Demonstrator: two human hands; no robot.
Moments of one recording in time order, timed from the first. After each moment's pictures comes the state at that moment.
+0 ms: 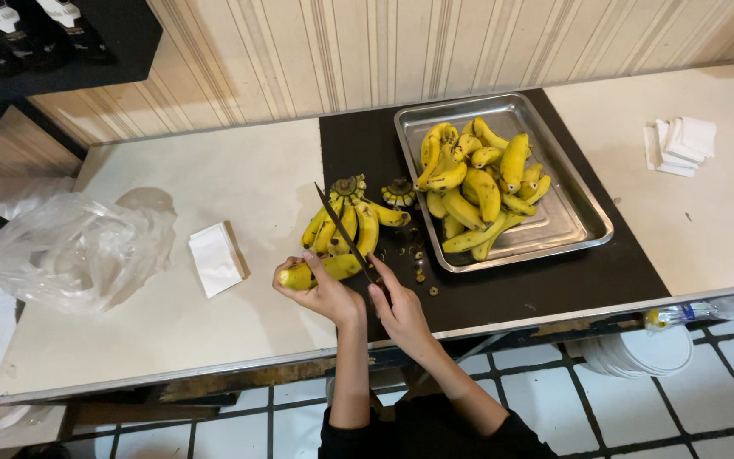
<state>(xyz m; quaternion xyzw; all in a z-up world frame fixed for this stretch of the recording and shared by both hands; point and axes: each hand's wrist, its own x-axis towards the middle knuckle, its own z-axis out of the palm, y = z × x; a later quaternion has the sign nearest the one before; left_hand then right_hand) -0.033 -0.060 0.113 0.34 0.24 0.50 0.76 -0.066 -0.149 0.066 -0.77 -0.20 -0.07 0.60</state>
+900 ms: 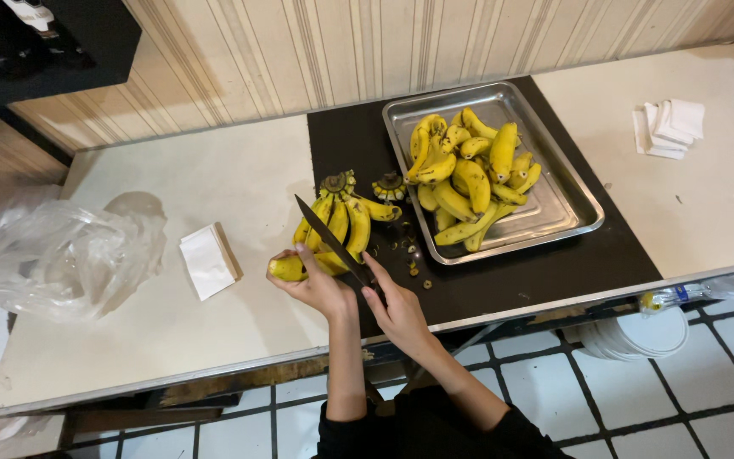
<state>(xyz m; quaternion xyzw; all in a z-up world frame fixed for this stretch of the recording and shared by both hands) -0.026 -0.059 0.120 0.34 0.25 0.46 0.78 -0.070 -0.154 0.048 -0.82 -0.19 -0.09 0.53</state>
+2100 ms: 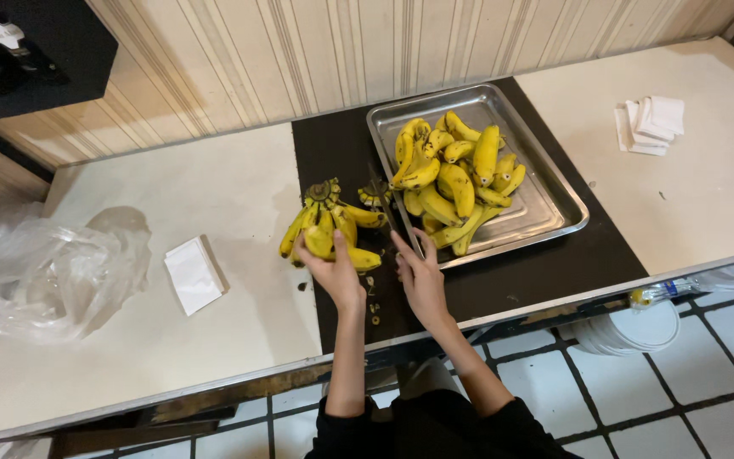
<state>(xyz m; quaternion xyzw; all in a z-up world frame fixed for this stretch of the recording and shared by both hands) -0.003 -0.089 0.092 0.51 0.25 0.31 0.76 -0.030 -0.202 0.064 -0.83 -0.06 -0.10 0.54</state>
